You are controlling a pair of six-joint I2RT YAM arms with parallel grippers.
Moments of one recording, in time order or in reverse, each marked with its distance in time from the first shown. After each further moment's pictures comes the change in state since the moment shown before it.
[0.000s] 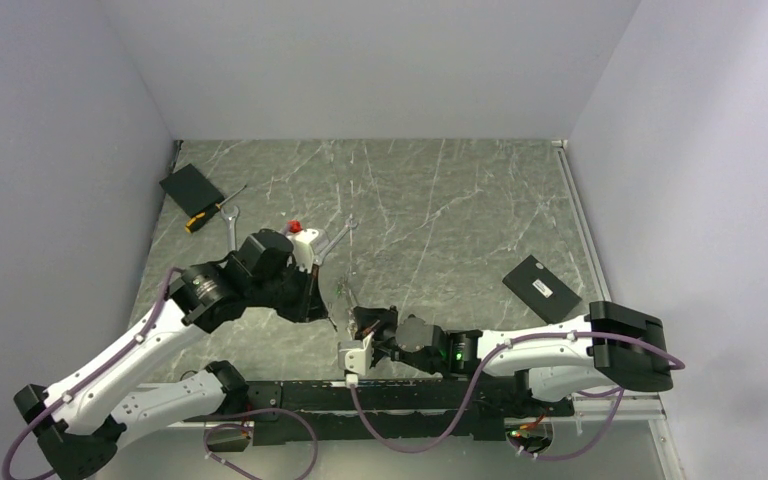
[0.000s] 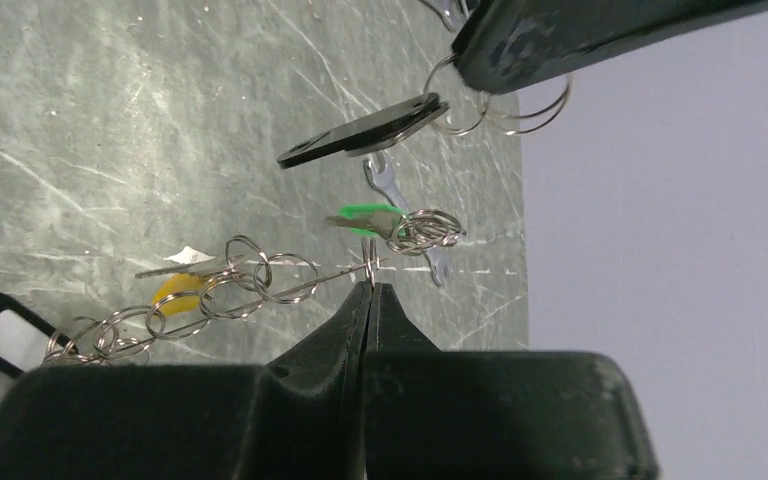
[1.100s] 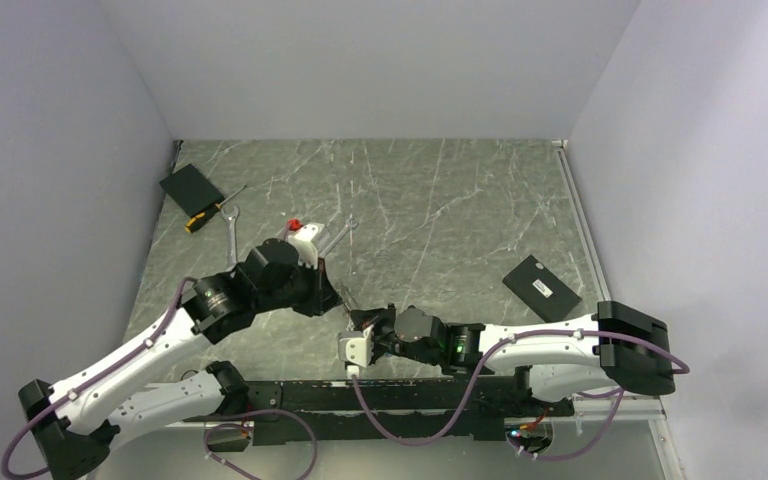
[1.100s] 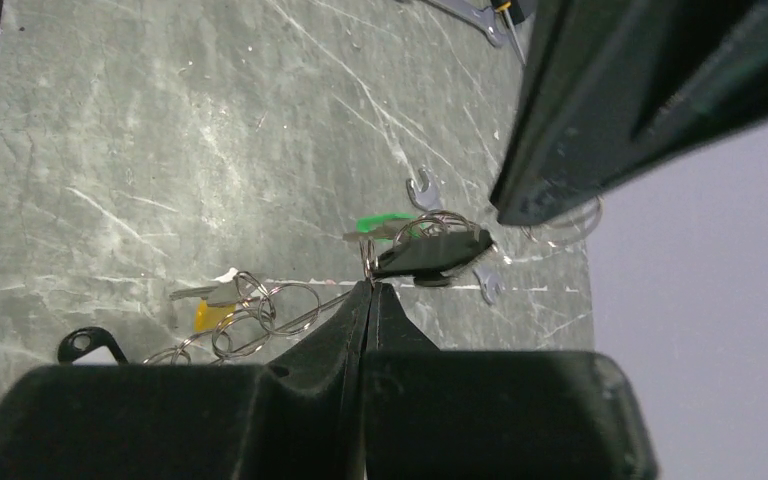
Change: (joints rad) left arm -0.074 -0.061 -0.174 0.296 -0.175 -0.098; right arm -0.047 -0.020 0.041 -0.092 -0.134 0.123
